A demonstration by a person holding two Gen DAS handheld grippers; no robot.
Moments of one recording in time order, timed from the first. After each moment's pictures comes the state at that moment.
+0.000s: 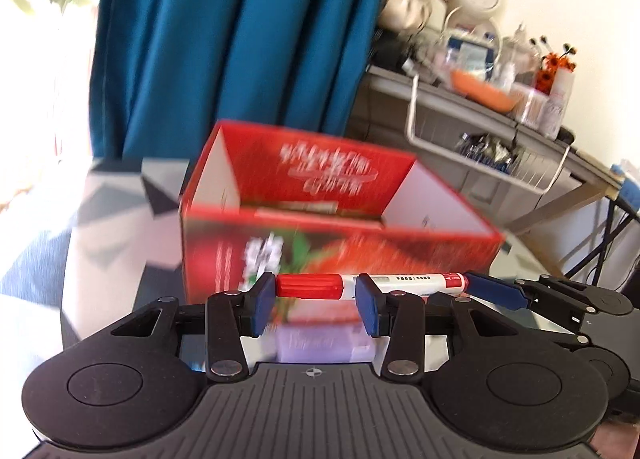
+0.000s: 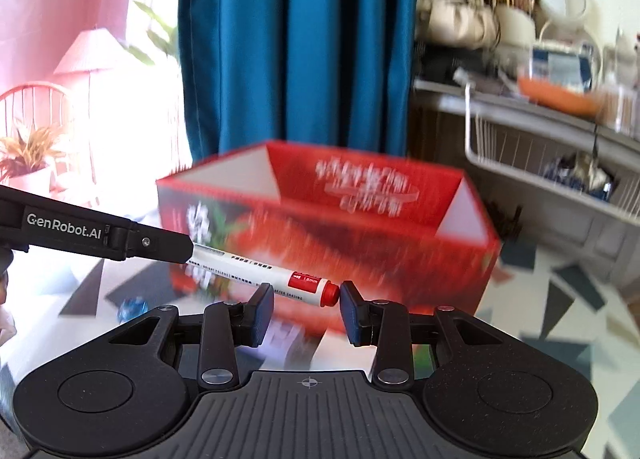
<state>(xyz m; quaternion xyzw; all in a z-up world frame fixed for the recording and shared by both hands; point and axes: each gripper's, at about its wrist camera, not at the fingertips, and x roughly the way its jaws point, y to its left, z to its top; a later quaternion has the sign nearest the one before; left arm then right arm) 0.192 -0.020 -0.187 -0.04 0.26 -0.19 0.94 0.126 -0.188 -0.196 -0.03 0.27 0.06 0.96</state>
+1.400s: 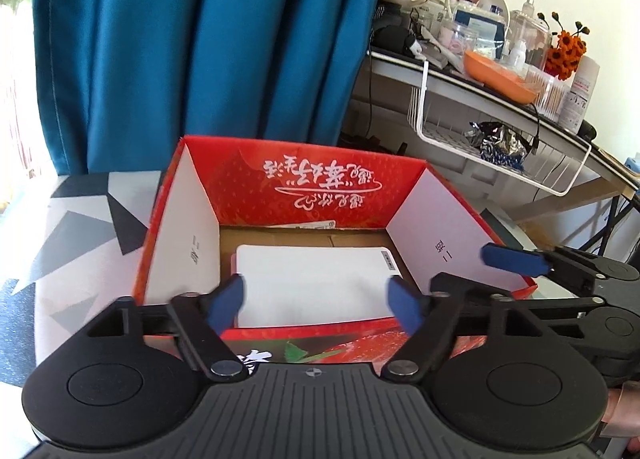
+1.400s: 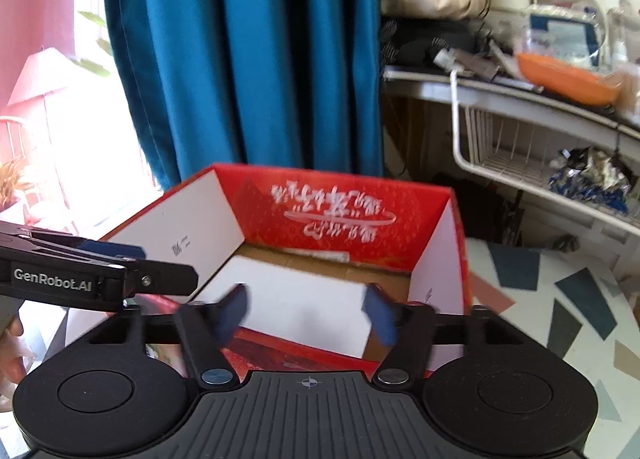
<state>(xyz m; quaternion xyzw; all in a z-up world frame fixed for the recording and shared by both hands) 0.279 -0.047 -0.174 -0.02 0.31 -0.21 0.93 0.216 -0.229 -0.180 0.01 0.32 0.04 0.95</state>
